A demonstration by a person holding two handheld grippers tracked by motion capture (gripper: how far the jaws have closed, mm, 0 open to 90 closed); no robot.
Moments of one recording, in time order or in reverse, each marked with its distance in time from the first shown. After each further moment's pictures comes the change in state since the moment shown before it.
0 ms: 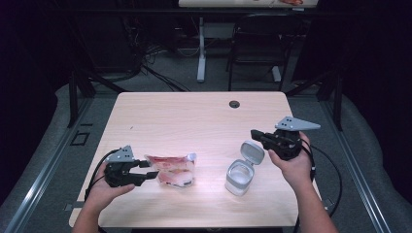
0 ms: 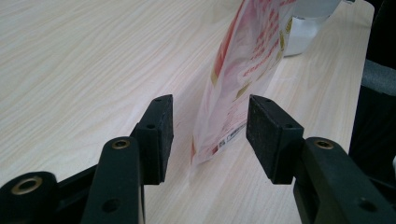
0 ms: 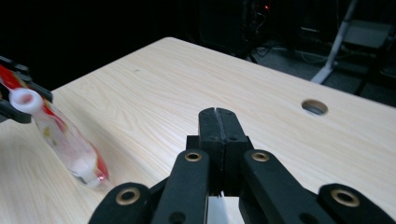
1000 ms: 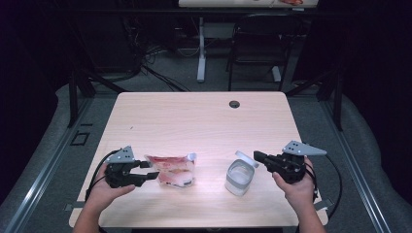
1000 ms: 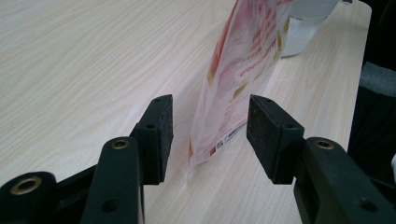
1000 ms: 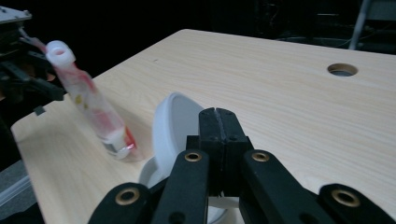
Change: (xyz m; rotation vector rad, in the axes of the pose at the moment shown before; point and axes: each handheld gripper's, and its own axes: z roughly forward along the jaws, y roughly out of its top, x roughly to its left) left arm -0.001 -0.001 0.001 -0.007 -0.006 -0.001; right arm 0.013 -0.056 -0.014 -0.033 0.077 0.095
